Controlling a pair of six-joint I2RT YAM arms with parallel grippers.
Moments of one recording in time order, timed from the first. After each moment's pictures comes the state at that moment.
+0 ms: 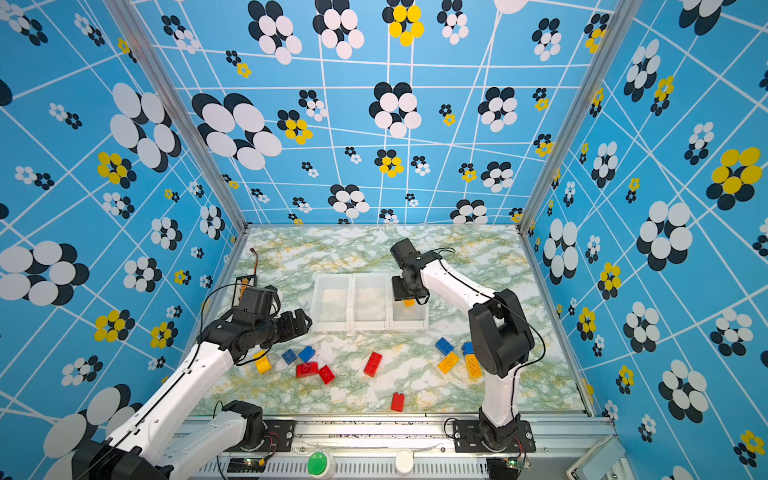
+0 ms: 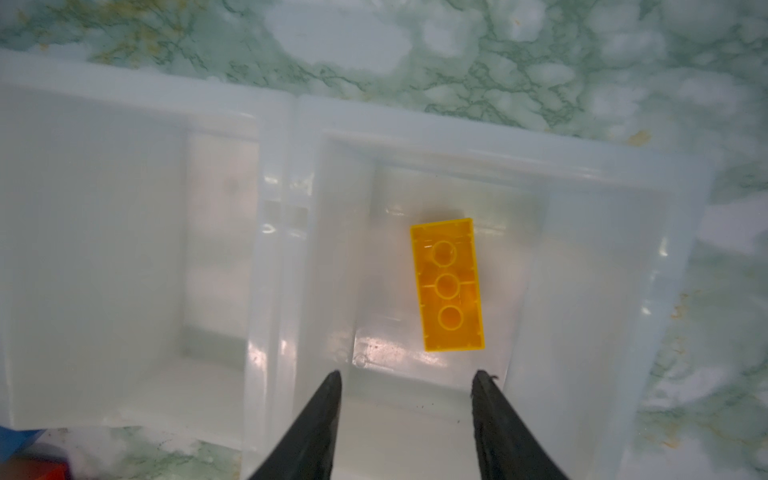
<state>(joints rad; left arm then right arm) -0.24 0.98 0.73 -0.74 0.15 -0.56 0.54 1.89 1.49 -0.82 0.03 0.35</state>
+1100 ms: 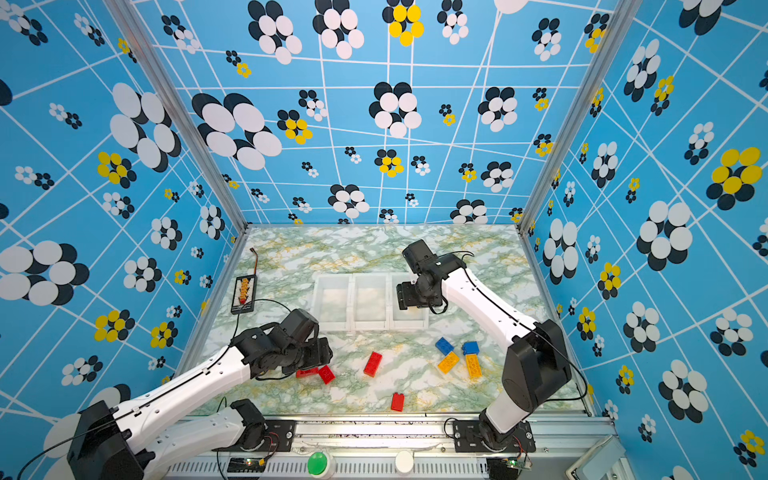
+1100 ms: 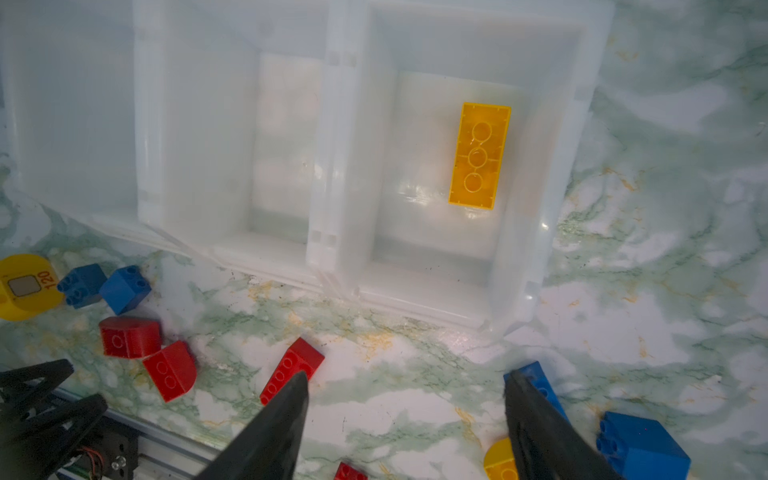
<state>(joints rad) -0.73 1.04 0.68 -0.82 0.01 -0.96 0.55 1.60 1.40 -1.00 -0.06 0.35</state>
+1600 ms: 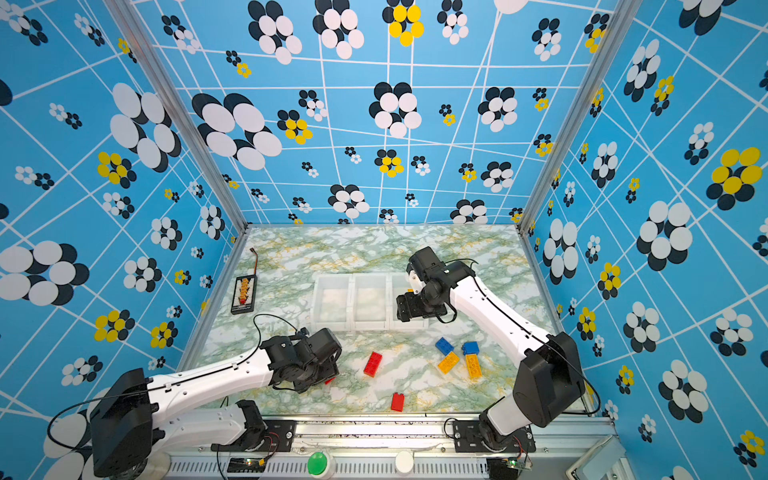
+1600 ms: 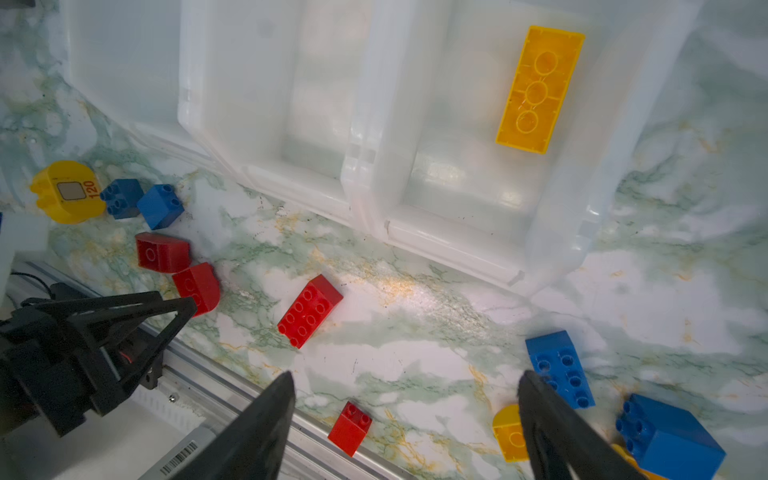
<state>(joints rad) -0.94 1.21 0.66 -0.80 -0.10 -1.38 0.54 1.51 1.30 -1.02 -0.18 0.26</state>
